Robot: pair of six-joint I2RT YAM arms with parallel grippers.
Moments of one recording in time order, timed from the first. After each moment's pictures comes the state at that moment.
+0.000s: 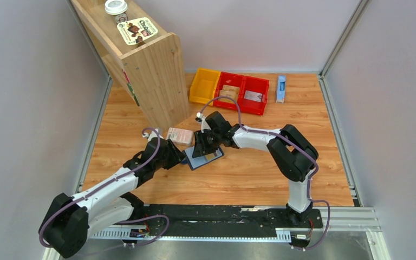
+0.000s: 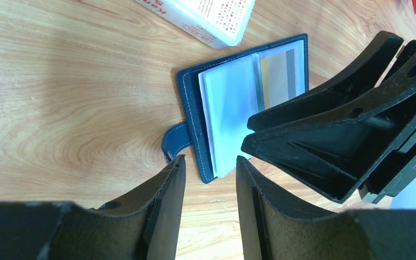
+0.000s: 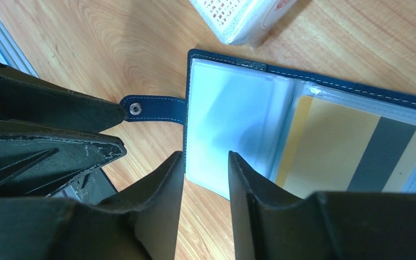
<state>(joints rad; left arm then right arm) -0.58 0.96 0.38 -0.12 -0.08 -0.98 0.79 1.92 1.18 -0.10 -0.46 0.51</state>
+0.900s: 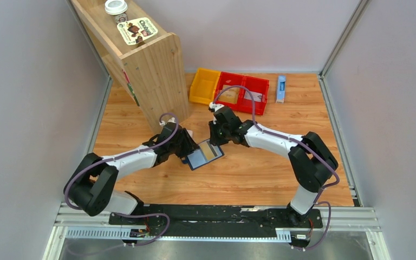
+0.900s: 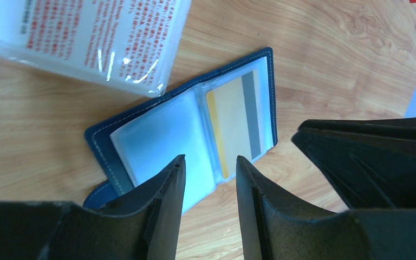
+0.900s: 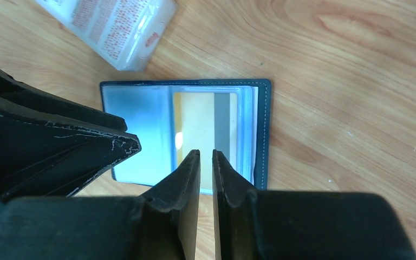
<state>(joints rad) -0.58 1.37 0.60 0.01 0.05 -1.00 0.77 1.72 1.14 -0.24 -0.07 0.42</state>
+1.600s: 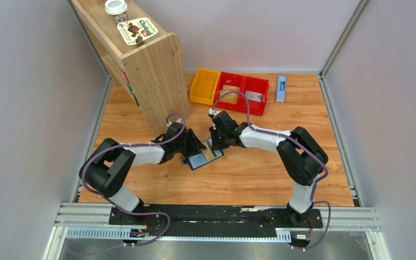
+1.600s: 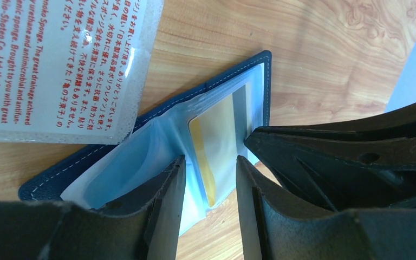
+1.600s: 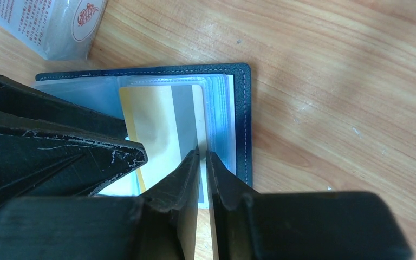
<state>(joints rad) -0.58 1.58 0.62 0.21 0.16 -1.03 0.76 1.84 1.13 -0.24 -0.04 0.42</state>
